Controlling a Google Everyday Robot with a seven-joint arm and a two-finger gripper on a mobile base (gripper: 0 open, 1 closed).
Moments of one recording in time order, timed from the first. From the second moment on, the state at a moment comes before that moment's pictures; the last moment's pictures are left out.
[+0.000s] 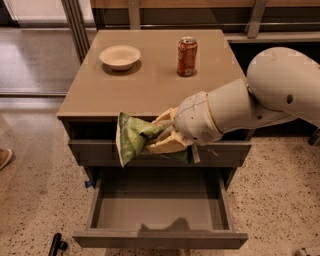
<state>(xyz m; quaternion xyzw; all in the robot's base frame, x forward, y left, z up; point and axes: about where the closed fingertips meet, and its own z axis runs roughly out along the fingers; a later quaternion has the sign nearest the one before) 0.452 0.007 0.870 -0.64 0.61 0.26 0.38</state>
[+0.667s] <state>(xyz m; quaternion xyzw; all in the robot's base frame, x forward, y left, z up) 0.463 0.000 0.876 -0.65 0.61 0.24 0.39</state>
